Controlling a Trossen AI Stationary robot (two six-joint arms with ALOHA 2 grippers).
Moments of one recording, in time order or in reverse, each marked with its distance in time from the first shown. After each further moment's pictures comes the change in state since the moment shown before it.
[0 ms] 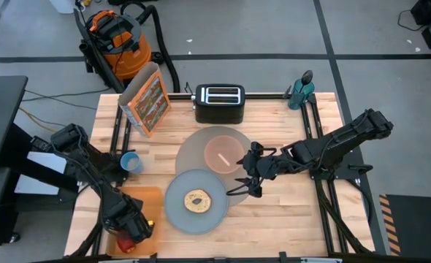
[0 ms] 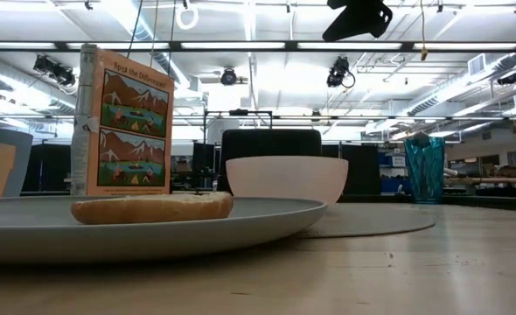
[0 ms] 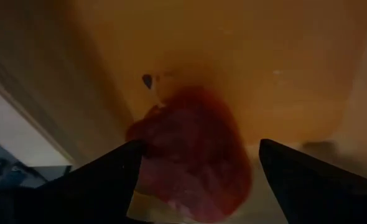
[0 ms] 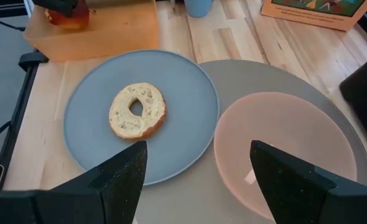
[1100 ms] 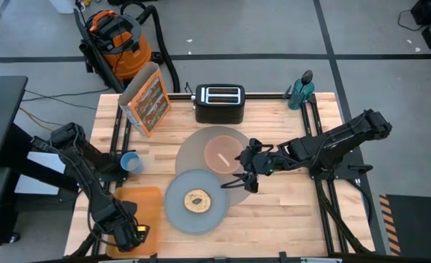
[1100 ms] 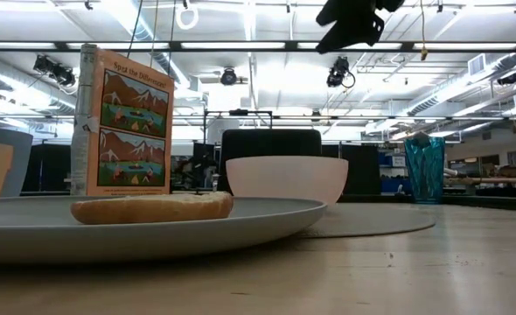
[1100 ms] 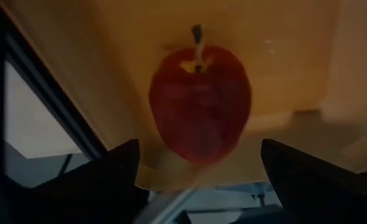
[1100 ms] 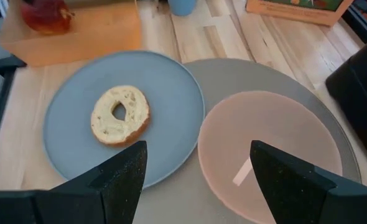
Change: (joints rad) left arm -0.095 -0.027 0.114 -0.110 -0.094 -0.085; right arm -0.051 0.023 0.002 0.001 0.000 -0.002
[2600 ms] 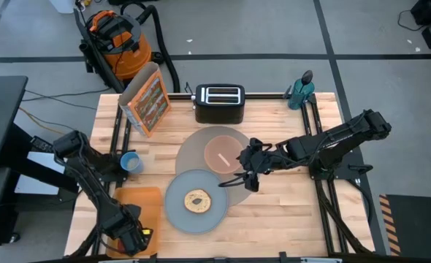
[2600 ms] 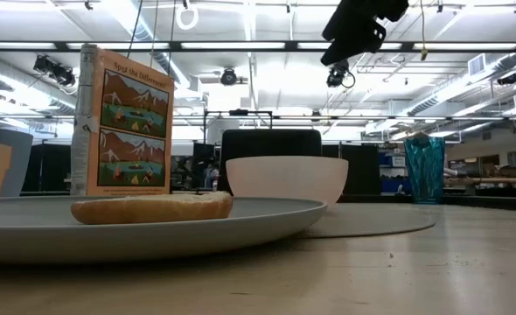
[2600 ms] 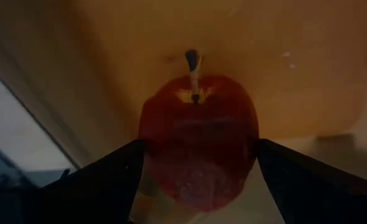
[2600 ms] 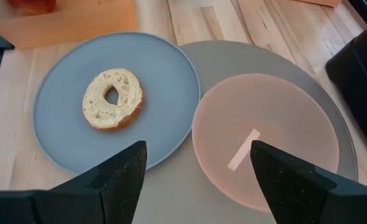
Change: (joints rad) left arm -0.011 0.124 -0.001 0.043 0.043 0.026; right arm -0.018 0.003 0.000 -0.051 -0.030 0.003
